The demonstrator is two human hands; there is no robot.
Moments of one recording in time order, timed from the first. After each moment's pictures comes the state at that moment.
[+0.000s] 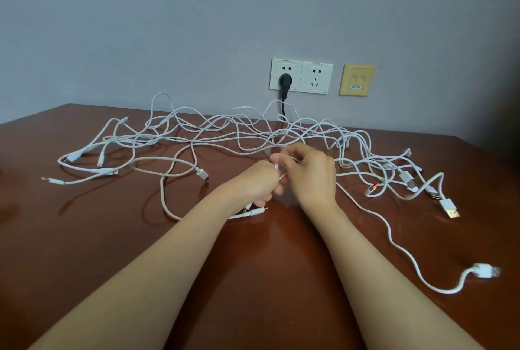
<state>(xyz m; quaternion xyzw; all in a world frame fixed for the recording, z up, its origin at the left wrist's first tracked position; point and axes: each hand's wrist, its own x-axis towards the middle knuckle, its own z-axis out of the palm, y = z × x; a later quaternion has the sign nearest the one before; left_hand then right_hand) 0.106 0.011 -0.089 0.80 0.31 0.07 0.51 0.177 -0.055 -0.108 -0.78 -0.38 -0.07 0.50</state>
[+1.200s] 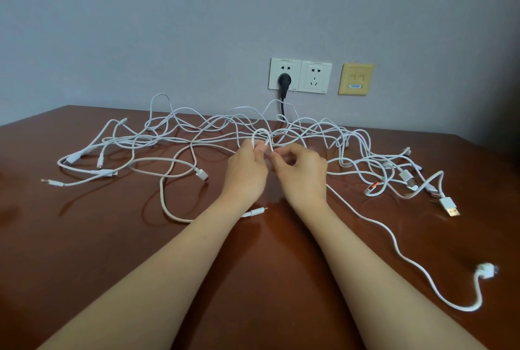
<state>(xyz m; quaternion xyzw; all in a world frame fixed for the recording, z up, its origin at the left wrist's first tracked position) 0.101 0.018 -0.105 0.76 0.31 0.39 0.41 0.167 -0.047 -0.110 -0.75 -0.39 -0.07 0.53</state>
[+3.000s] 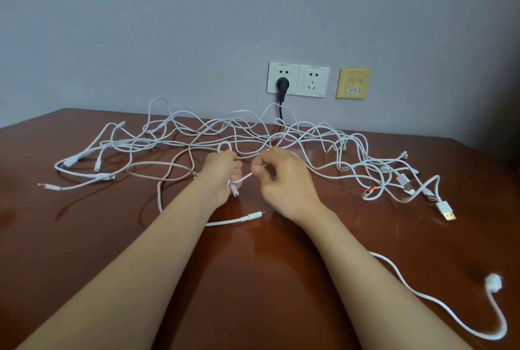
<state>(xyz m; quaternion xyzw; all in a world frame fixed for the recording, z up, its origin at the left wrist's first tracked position) 0.093 0.046 -0.092 0.45 0.34 0.32 0.76 0.157 -0.052 -0.102 -0.73 -0.55 -0.08 0.40</state>
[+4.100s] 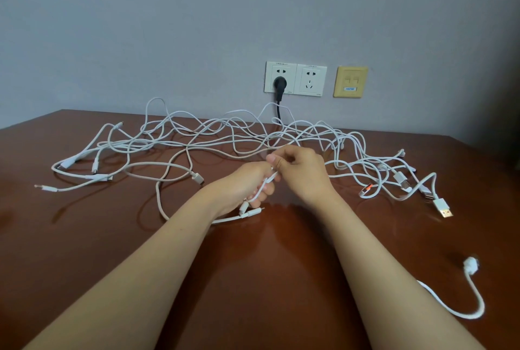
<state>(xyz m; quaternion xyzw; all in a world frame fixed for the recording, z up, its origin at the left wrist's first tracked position) 0.107 0.036 -0.106 0.75 0.22 0.12 0.61 0.188 -0.056 -0.099 -0.77 -0.43 0.01 0.47</state>
